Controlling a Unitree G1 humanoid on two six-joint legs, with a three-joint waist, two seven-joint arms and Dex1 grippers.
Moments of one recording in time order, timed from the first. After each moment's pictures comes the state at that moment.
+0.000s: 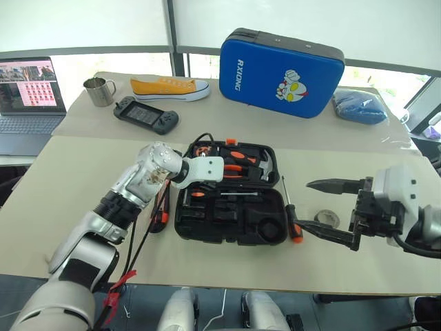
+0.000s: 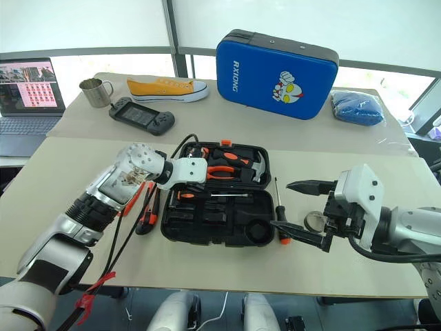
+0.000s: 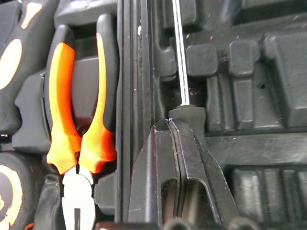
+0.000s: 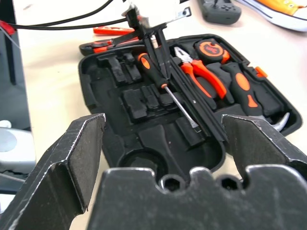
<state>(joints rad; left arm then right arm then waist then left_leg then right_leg) -0.88 0.55 -0.51 0.26 0.15 0.23 -1.23 0.05 -0.97 -0.44 -0.70 0.77 0.64 0.91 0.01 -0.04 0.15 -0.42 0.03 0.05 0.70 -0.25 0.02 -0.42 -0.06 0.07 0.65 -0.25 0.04</state>
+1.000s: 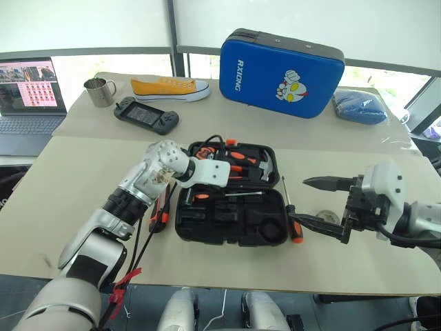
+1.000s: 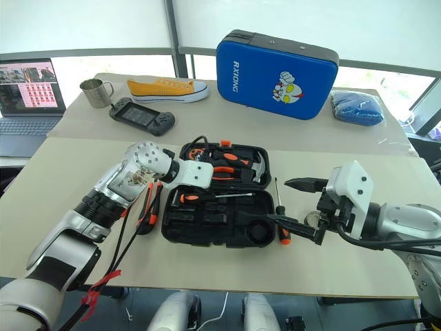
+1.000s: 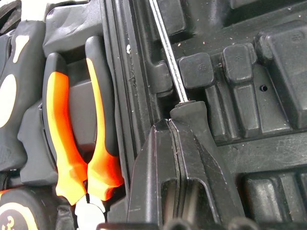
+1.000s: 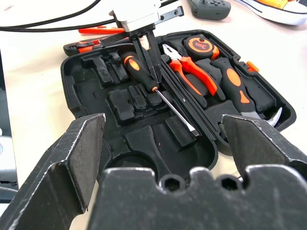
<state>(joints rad) -0.91 0.51 -0.51 0.31 0.23 0.08 -1.30 0.00 -0.94 -0.35 -0.64 0.73 0.63 0.88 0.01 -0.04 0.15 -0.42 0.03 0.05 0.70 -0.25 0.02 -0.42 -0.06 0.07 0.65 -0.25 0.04</state>
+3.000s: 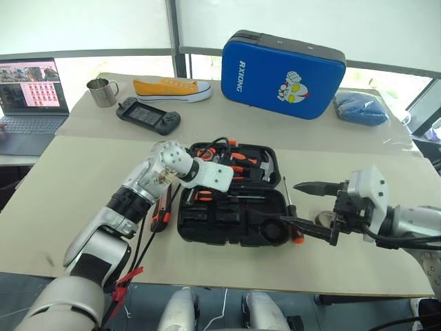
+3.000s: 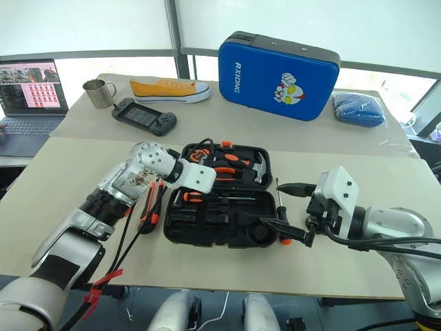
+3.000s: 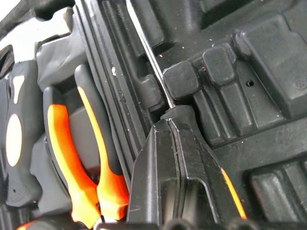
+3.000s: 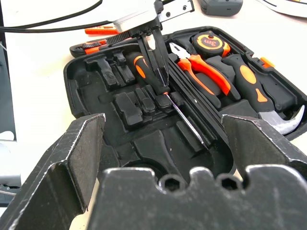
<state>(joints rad) -0.89 0.50 -0.46 0.34 0.22 0.05 -1.33 -0.03 -0.90 -0.25 -0.62 0.69 0.61 0.89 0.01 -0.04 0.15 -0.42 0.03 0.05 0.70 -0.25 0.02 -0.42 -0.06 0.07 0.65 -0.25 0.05</state>
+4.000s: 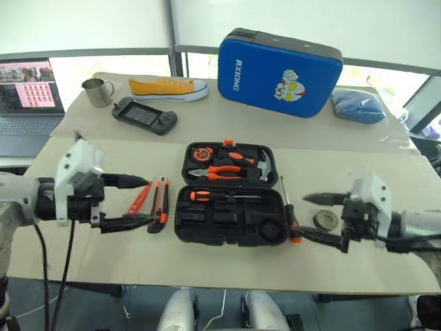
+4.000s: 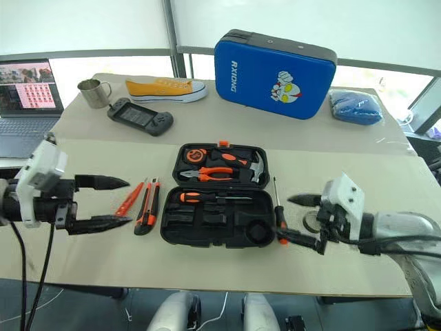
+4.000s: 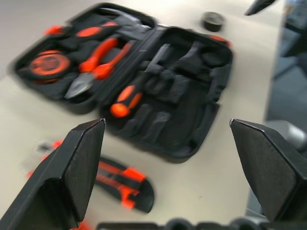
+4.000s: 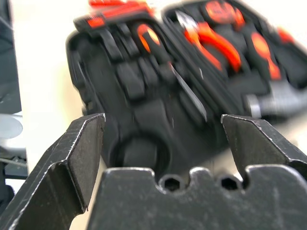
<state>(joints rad) -0.24 0.98 0.42 -0.53 -0.60 0.96 -1.35 0.12 -0.93 -0.34 -0.61 0.65 0.68 0.95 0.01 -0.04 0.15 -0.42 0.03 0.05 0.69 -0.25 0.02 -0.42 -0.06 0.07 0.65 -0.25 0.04</state>
